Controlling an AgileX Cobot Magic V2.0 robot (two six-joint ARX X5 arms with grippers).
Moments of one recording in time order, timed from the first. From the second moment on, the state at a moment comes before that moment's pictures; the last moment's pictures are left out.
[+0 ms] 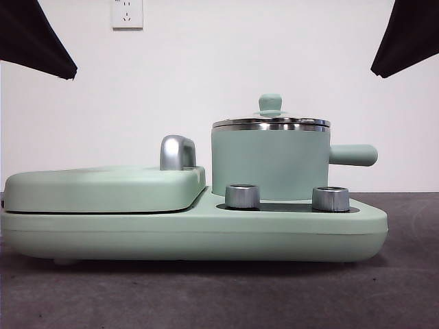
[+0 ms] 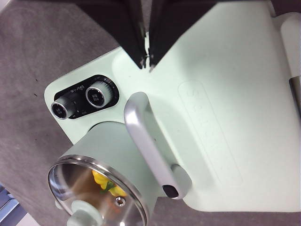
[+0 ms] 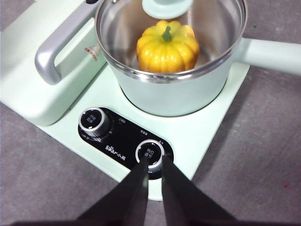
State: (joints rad) left arm -0.51 0.78 0.69 -0.44 0.20 -0.29; right arm 0.50 0.87 0.83 -0.64 -0.14 0.11
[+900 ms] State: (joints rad) left arm -0.08 0.00 0.04 -0.15 0.05 -0.13; right arm 0.50 0.86 0.83 -0.63 -0.13 0.11
